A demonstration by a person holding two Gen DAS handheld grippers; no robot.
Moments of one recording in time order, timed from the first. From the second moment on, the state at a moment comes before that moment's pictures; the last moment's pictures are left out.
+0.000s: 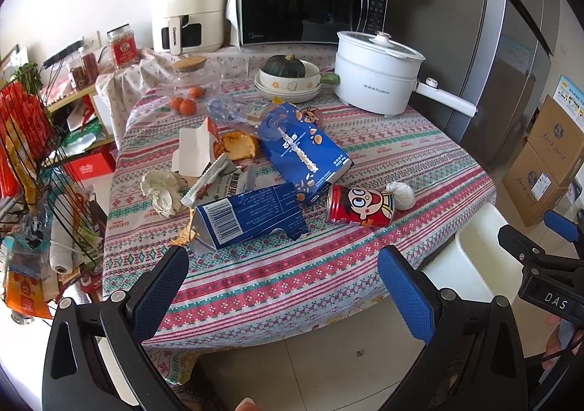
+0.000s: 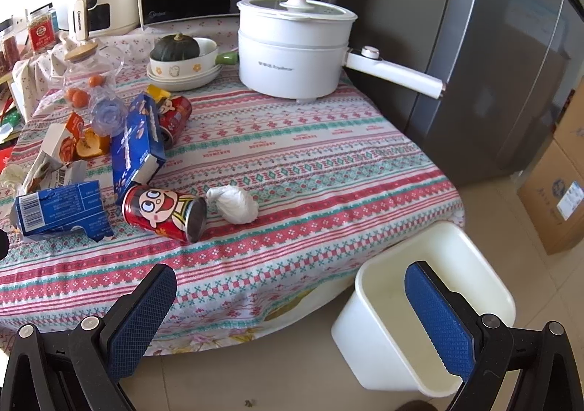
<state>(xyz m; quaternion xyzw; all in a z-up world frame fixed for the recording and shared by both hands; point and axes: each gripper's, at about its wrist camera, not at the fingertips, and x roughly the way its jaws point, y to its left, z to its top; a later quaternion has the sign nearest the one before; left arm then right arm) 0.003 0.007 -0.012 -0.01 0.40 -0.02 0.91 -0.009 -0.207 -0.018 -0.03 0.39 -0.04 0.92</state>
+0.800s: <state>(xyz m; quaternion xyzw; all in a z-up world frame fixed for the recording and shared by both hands) 0.071 0.081 -0.004 -0.02 0.48 -0.06 0.87 0.029 -0.179 0.018 -0.04 0.39 0.04 0.92</state>
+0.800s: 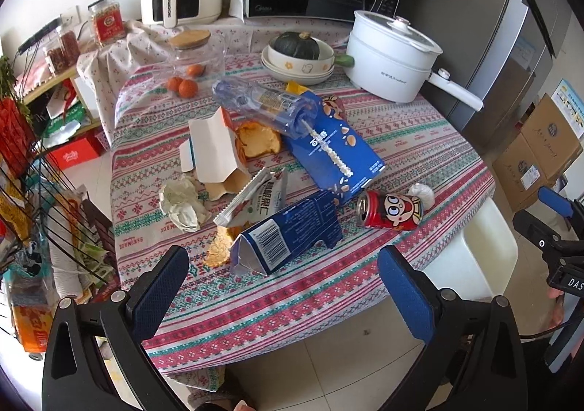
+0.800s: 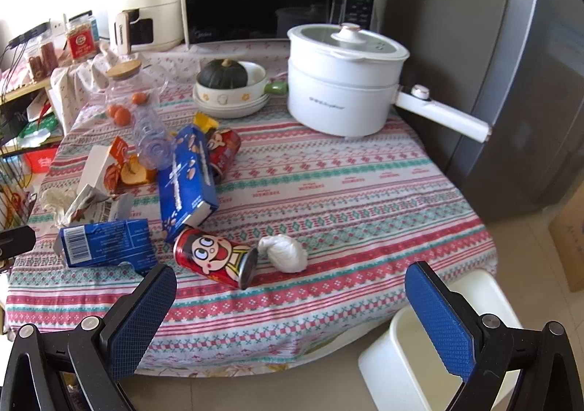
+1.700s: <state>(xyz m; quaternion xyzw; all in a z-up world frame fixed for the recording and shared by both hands) 0.126 0.033 -0.117 0.15 0.58 -0.18 0.78 0.120 -0.197 -0.063 0.00 0.52 0.04 0.86</state>
